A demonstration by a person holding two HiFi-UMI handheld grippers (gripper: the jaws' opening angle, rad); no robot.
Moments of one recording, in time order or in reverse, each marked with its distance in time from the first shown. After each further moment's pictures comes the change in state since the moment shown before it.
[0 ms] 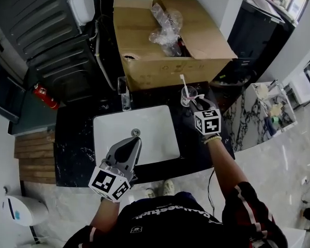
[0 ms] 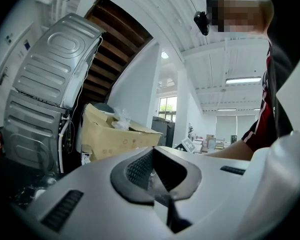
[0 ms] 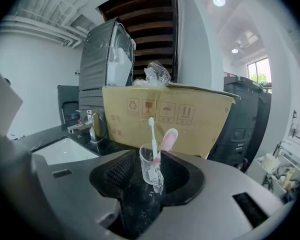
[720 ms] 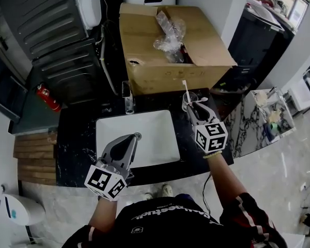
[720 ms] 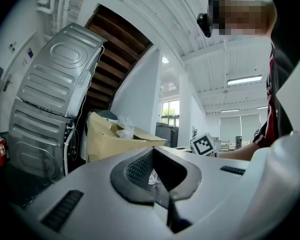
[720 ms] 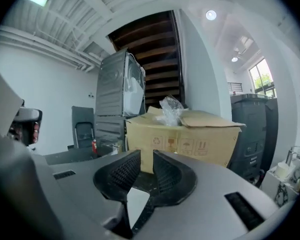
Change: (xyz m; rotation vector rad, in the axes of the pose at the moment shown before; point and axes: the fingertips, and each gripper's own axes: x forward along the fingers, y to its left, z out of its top) left arm -0.016 0.015 0.028 0.025 -0.060 0.045; right arm -0.076 0.065 0.078 0.018 -0.250 0.117
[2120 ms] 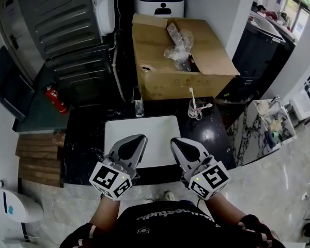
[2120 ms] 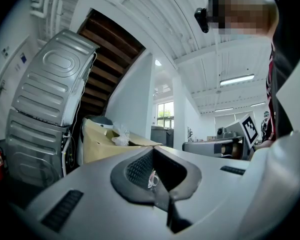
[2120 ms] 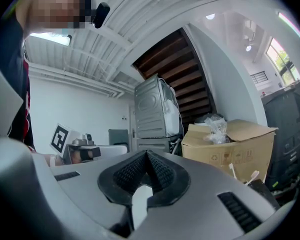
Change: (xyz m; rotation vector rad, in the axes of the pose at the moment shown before) left arm -0.027 -0.021 0.034 0.057 -0.032 -0.061; right arm -0.121 0.194 0.074 0.037 -0.219 0.367
